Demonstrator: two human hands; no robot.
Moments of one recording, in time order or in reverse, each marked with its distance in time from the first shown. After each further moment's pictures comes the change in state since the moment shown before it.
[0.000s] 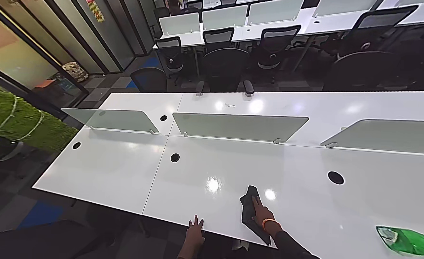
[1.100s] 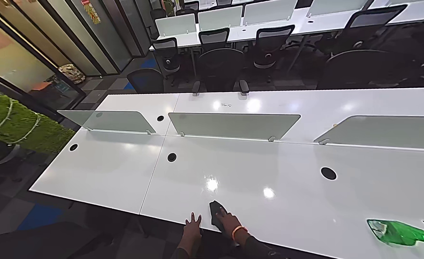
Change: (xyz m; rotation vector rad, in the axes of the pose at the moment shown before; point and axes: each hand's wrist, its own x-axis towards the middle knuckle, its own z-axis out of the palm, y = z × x) left_hand -0.001 0.016 -0.009 0.085 -0.036 -0.058; right_hand -0.053 -0.114 0.053 -0.151 -0.197 -0.466
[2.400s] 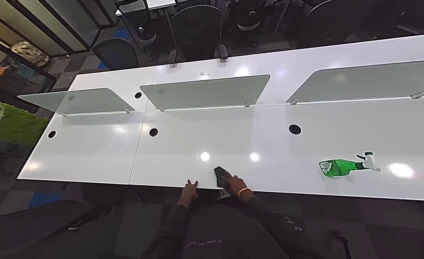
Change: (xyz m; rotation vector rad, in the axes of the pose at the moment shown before) left_hand -0.010 0.087 0.028 0.079 -0.002 0.035; right_hand -0.089 0.133 0.031 0.055 0.129 0.121
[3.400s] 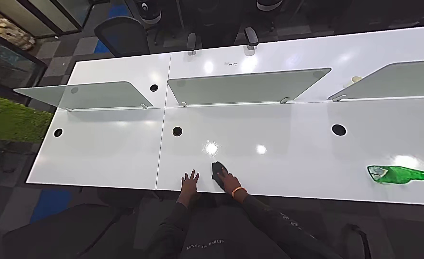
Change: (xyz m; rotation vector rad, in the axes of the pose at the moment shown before) left_hand 0.043 -0.220 -0.079 0.088 0.145 0.156; right_hand 0.123 -0.233 -0.012 0.041 -0.041 0.002
